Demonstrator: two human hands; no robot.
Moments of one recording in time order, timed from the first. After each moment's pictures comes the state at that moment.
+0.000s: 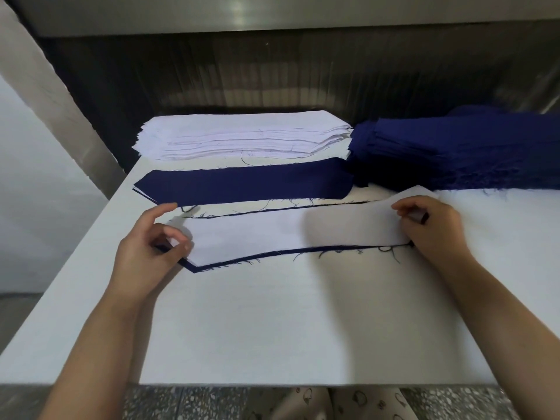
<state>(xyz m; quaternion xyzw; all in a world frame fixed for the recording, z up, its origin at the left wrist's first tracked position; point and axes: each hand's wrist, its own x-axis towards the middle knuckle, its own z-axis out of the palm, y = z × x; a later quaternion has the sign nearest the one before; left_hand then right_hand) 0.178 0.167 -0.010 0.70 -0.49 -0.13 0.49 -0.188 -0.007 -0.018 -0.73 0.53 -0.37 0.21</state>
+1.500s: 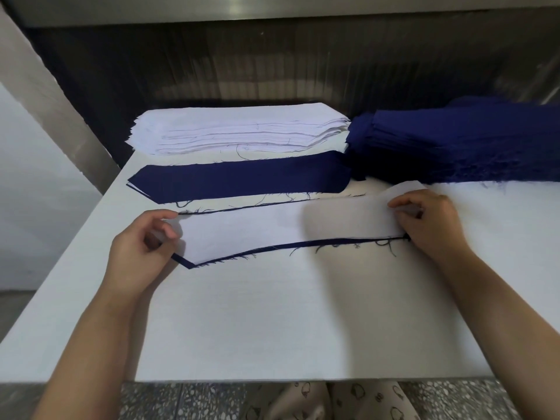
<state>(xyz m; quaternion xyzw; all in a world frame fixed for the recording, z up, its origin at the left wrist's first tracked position) 0.180 0.166 -0.013 0.74 -0.49 -0.10 0.45 -0.188 -0.008 -0.016 -0.75 0.55 -0.30 0.18</state>
